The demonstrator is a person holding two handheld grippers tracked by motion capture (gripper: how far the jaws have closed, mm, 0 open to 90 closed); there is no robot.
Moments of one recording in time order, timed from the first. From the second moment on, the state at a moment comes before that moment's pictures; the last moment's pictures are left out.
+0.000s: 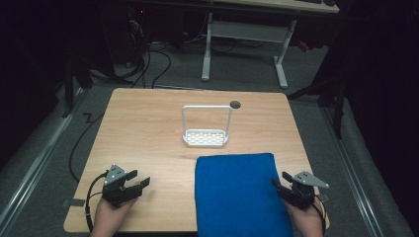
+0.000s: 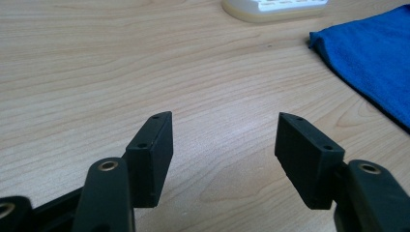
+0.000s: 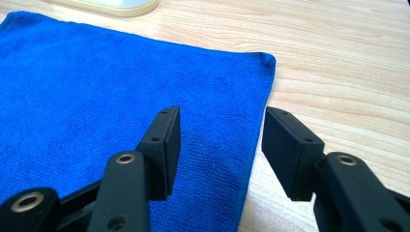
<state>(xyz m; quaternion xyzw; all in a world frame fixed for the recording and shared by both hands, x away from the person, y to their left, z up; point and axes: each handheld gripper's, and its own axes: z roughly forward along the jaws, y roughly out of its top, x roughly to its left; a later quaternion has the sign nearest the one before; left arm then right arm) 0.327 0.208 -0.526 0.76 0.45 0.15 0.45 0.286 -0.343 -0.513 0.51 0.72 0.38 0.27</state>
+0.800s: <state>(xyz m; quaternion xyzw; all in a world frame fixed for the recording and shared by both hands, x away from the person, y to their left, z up) 0.329 0.155 -0.521 0.78 0.40 0.13 0.46 0.285 -0.340 -0.515 0.49 0.73 0.39 0.27</state>
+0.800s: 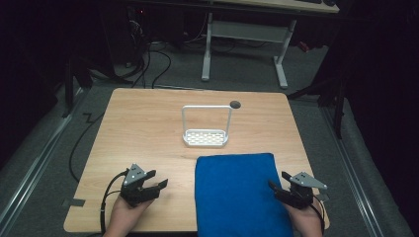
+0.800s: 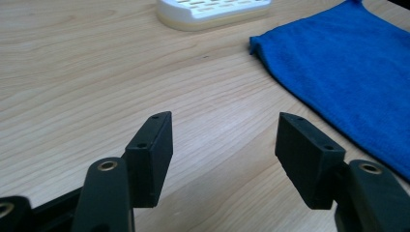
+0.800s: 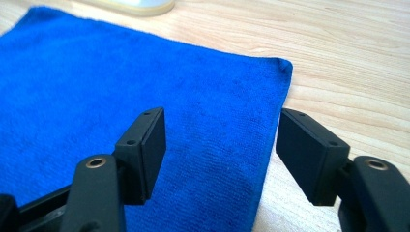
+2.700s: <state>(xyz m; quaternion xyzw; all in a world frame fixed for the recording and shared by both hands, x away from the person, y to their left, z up) 0.412 0.029 -0.534 0.81 0.41 0.07 0.42 0.351 -0.335 -0.511 0.52 0.73 0.37 0.25</state>
